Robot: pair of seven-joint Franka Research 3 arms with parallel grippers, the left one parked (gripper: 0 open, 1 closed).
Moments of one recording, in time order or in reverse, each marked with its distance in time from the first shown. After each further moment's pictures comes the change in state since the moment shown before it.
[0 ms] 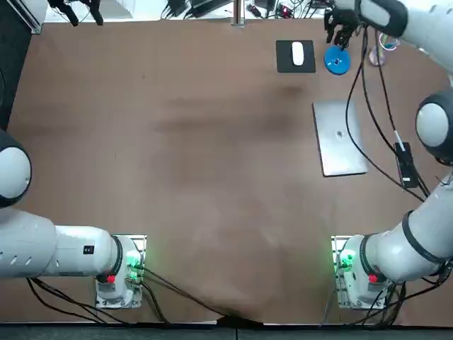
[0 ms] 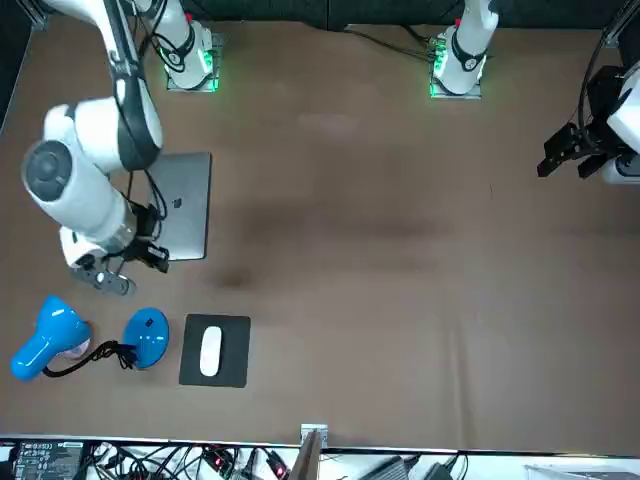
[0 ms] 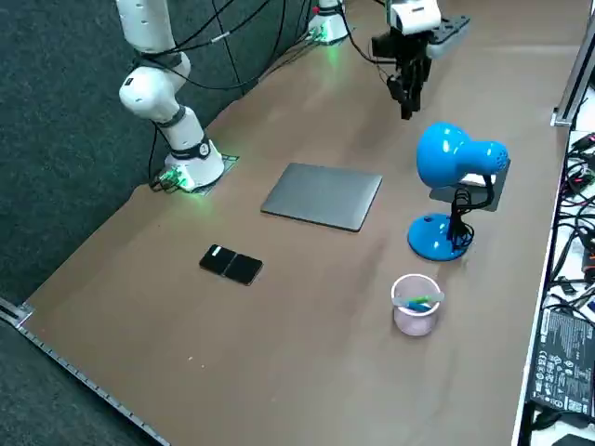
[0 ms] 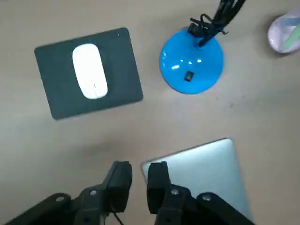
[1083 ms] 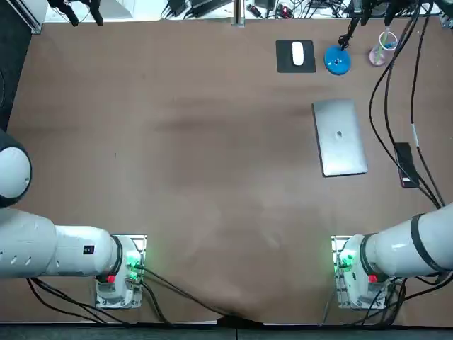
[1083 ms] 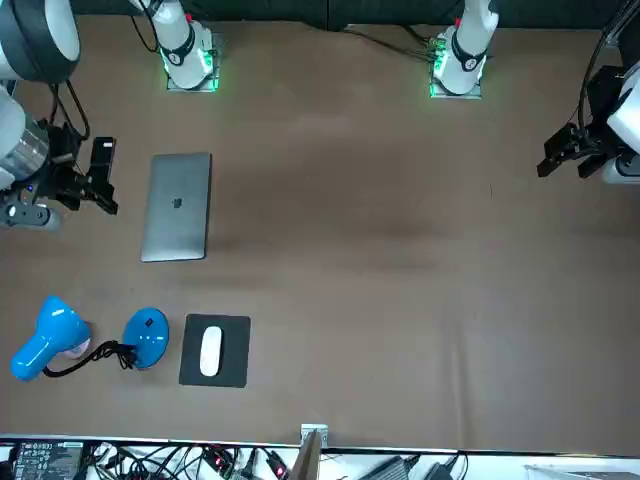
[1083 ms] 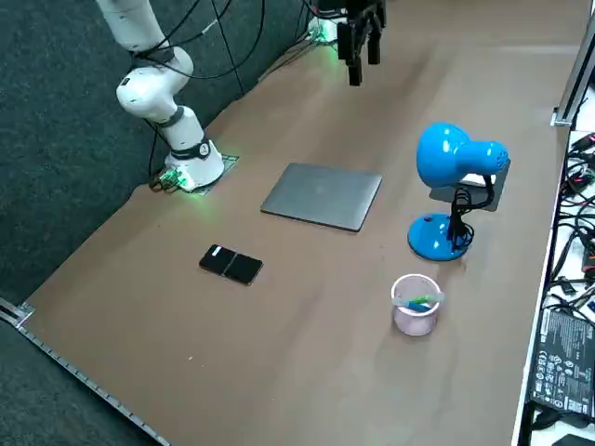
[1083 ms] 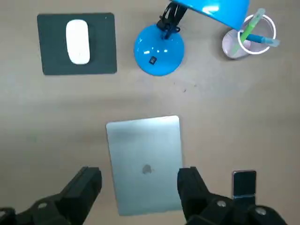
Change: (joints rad) arm -0.114 -0.223 -0.006 0.000 0.006 -0.253 -0.309
